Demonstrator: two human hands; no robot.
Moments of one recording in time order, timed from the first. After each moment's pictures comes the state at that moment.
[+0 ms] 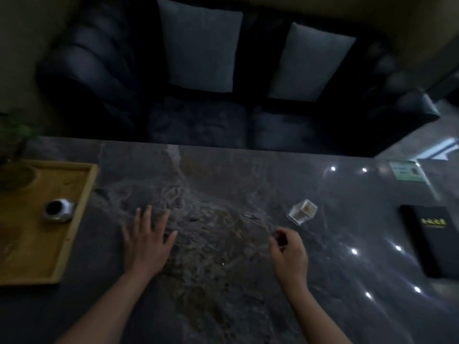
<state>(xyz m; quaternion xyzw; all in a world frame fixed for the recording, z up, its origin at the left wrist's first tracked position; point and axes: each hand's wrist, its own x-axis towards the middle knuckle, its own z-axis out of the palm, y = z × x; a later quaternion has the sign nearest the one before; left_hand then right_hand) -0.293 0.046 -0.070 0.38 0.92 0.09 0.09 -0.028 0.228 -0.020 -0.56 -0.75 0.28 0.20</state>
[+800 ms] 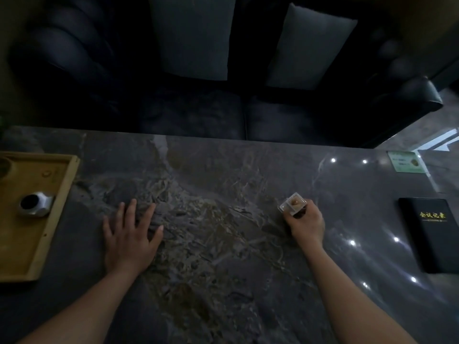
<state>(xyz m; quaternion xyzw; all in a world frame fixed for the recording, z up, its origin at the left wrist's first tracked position) -0.293 0.046 -0.096 0.36 0.93 0.07 0.04 -0.002 0.342 -0.043 -0.61 -0.73 0.25 0.18</state>
